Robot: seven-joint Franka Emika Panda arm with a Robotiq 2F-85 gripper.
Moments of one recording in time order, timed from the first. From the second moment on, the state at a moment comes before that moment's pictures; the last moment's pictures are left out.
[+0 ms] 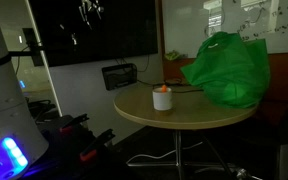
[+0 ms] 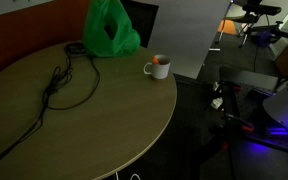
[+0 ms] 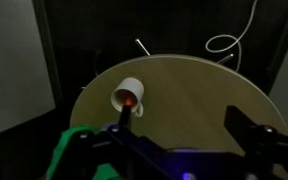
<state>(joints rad) 0.03 -0.79 0.24 -2.58 -0.05 1.91 0.20</state>
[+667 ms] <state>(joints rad) 0.02 -0.77 0.21 -2.59 -0.05 1.97 0.20</state>
